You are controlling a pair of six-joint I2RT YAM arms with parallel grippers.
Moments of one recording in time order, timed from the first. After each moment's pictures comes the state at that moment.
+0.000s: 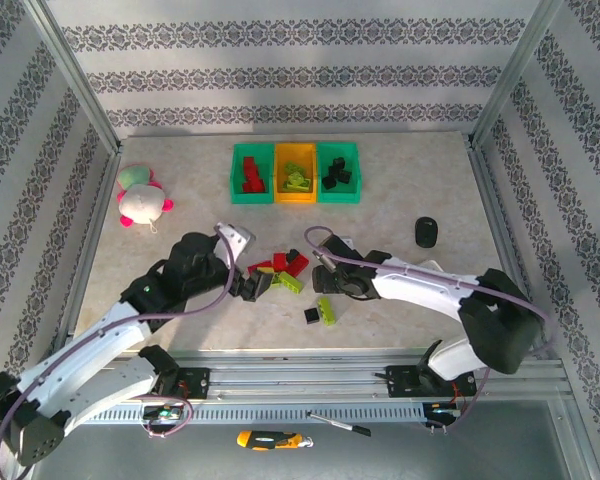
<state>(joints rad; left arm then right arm) -0.66 0.81 0.69 -0.40 0.12 -0.04 0.81 1.49 0.82 -0.49 0.17 0.71</state>
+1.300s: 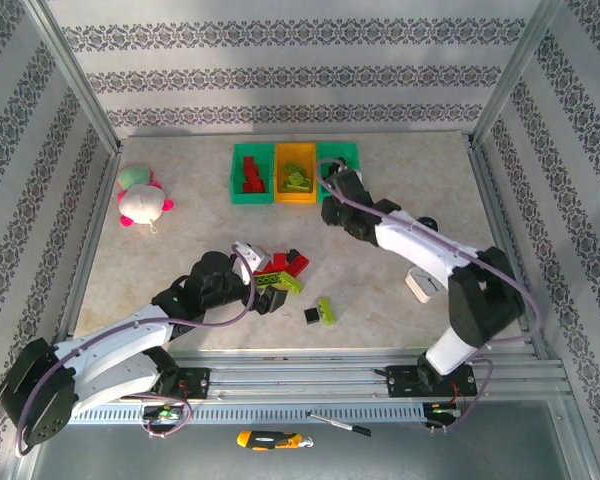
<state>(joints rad) -0.70 1.00 0.42 0.10 0.20 -0.14 0.53 1.65 1.20 -0.37 0.20 0.54</state>
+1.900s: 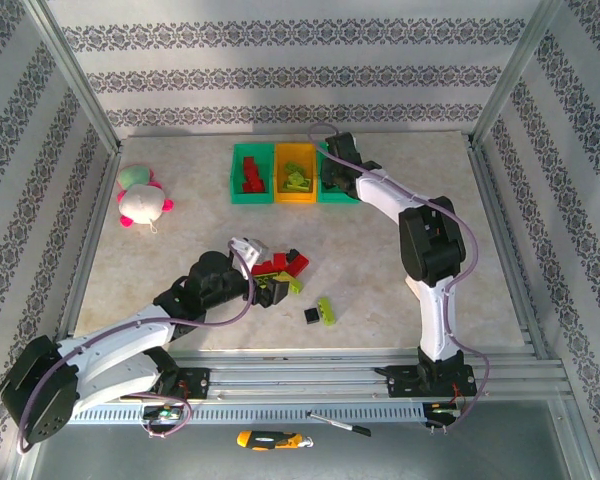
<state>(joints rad) -0.70 0.99 0.41 0.21 0.16 -0.17 0.38 2.15 1.68 -0.30 0.18 0.39</state>
